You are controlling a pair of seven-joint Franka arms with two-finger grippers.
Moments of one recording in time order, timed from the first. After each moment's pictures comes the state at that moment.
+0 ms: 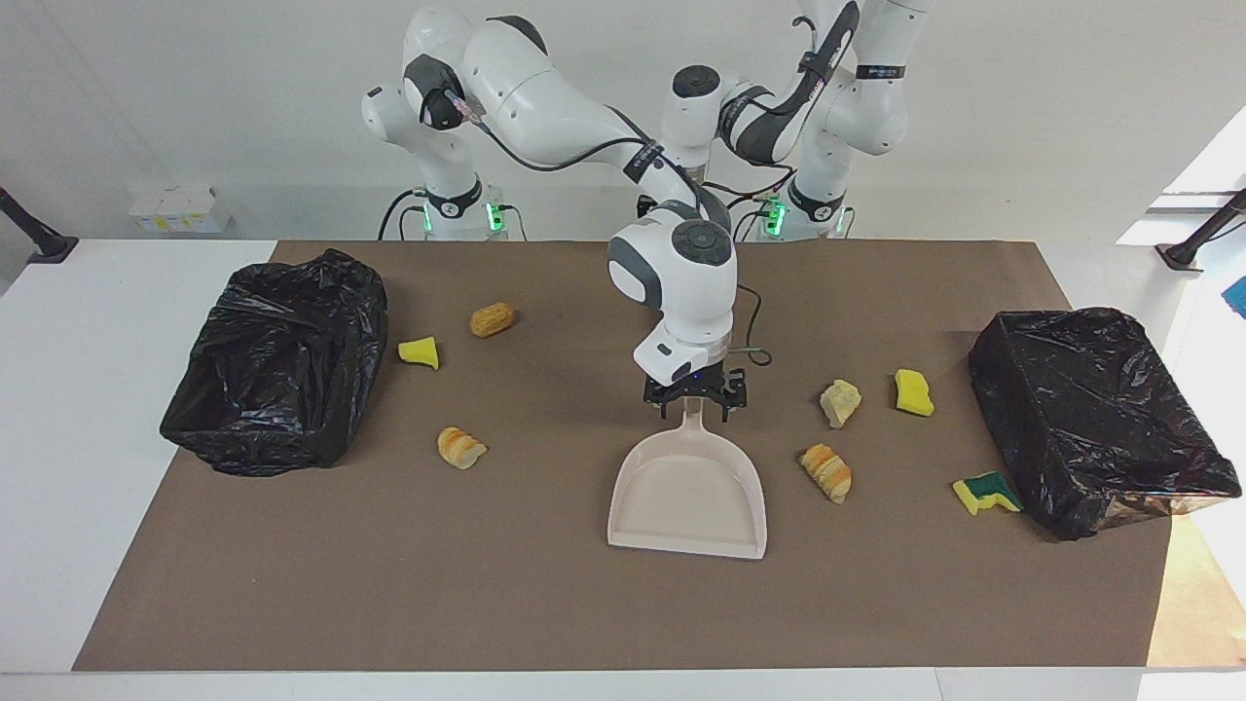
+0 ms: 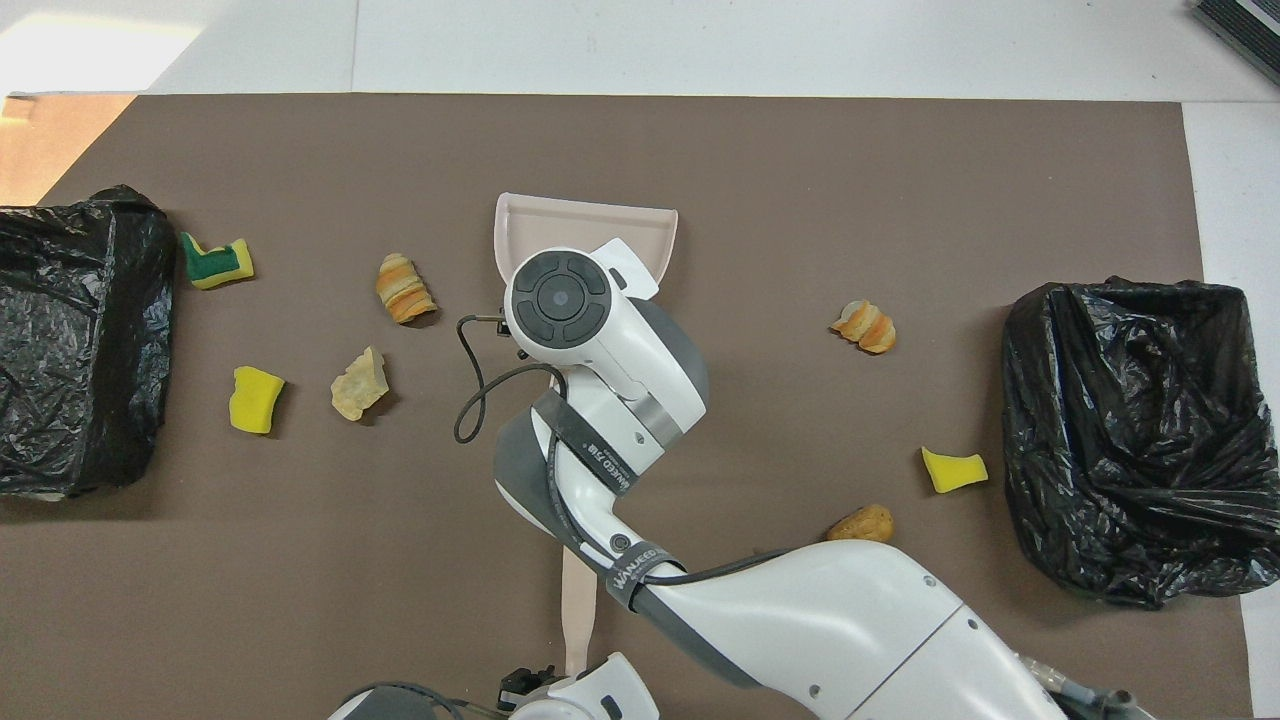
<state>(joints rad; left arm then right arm) -1.02 -0.30 -0.05 -2.65 -0.08 2.38 -0.74 0.57 0.71 0.13 -1.29 -0.13 2.13 0.84</state>
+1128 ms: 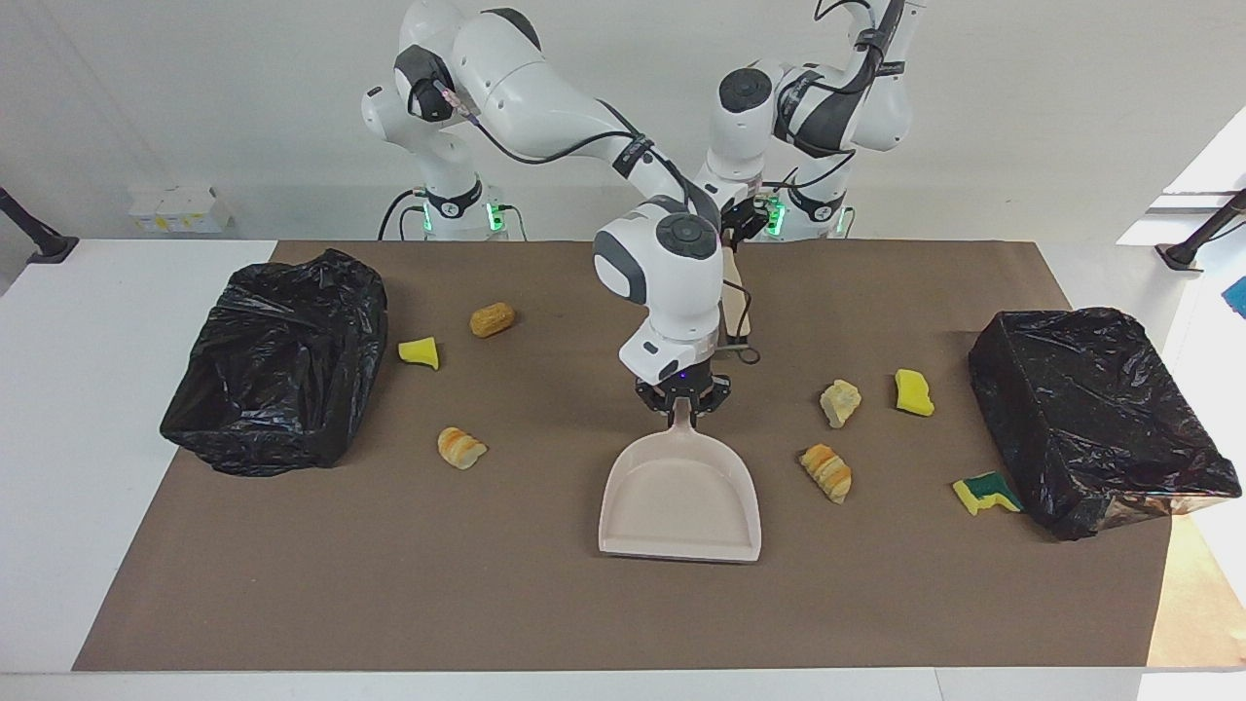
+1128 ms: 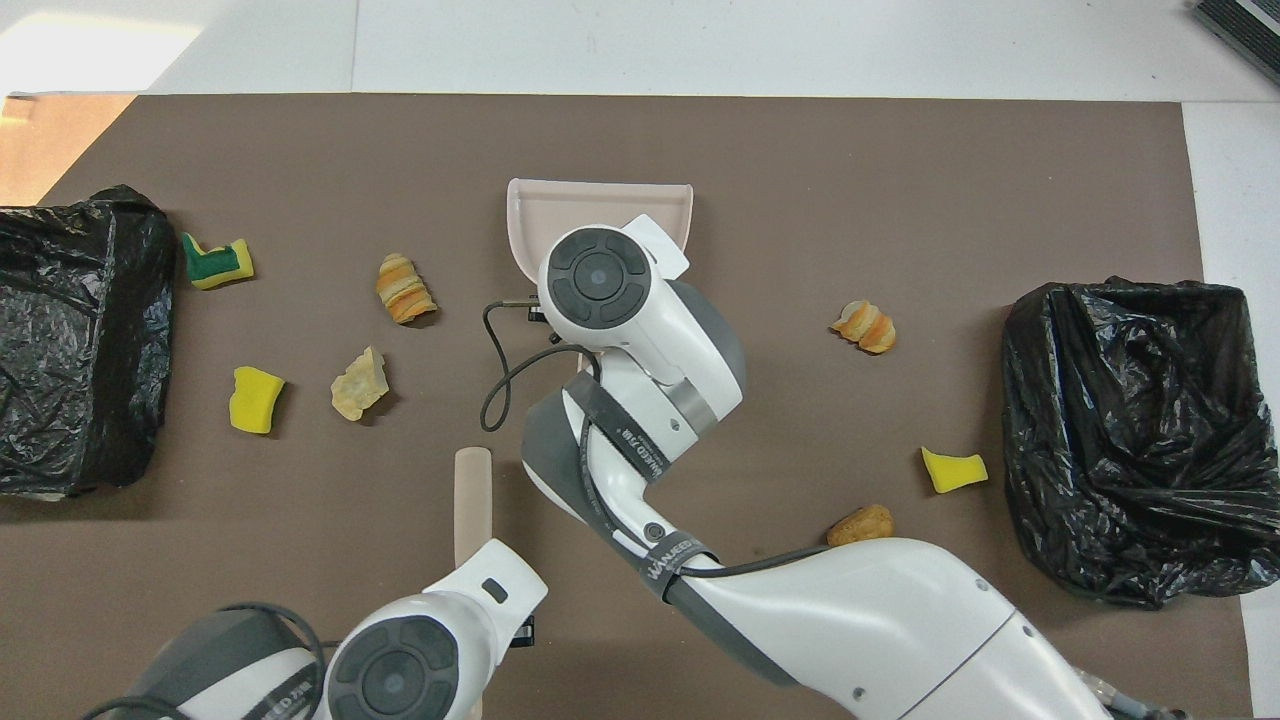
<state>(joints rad) -0.71 -0.38 -0.01 -2.48 0.00 1.96 -0.72 0.50 0.64 0.12 -1.33 -0.14 2.10 0.68</state>
